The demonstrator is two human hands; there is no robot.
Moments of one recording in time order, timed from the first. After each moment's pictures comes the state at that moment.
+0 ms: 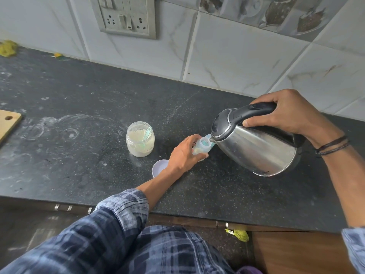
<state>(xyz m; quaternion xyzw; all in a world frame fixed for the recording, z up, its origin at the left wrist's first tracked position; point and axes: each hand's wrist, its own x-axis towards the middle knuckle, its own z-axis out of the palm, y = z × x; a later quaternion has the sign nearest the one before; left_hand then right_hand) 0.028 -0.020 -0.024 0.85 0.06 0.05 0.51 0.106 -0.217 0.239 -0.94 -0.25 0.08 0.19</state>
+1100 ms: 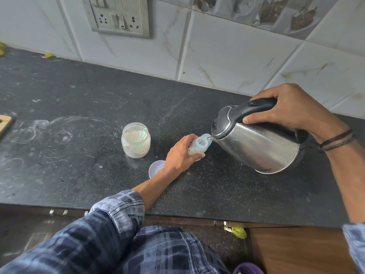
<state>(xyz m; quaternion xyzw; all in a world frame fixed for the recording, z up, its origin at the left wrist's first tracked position) 0.029 -0.019 -0.025 0.86 0.06 0.05 0.51 0.103 -0.218 0.255 -0.94 -0.26 0.08 0.19</state>
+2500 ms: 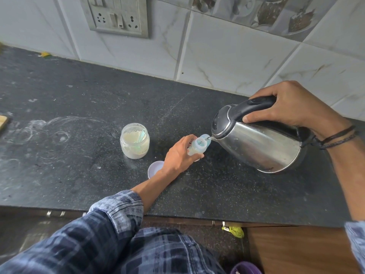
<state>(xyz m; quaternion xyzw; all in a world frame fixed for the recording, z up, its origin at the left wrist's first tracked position) 0.032 -0.018 -0.028 0.86 0.06 0.05 0.50 0.104 -0.212 0.265 -0.95 -0.27 0.08 0.15</state>
